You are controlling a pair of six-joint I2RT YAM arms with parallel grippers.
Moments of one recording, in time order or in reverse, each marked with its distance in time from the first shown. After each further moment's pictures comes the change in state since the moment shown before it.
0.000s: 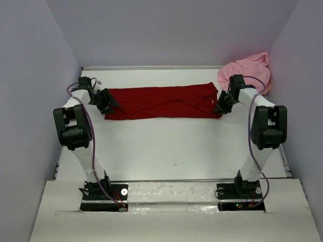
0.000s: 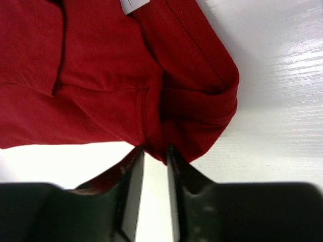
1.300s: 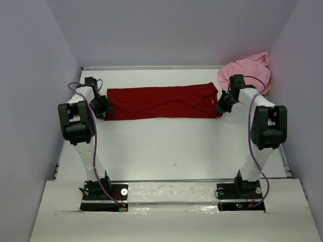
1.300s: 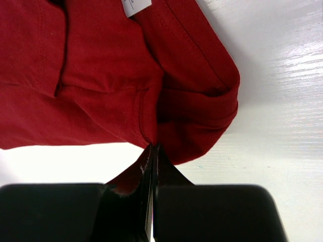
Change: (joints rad) left arm -0.042 0.108 0.100 -0.192 -0.437 0.030; right arm 0.000 0.000 0.000 0.009 0.000 0.003
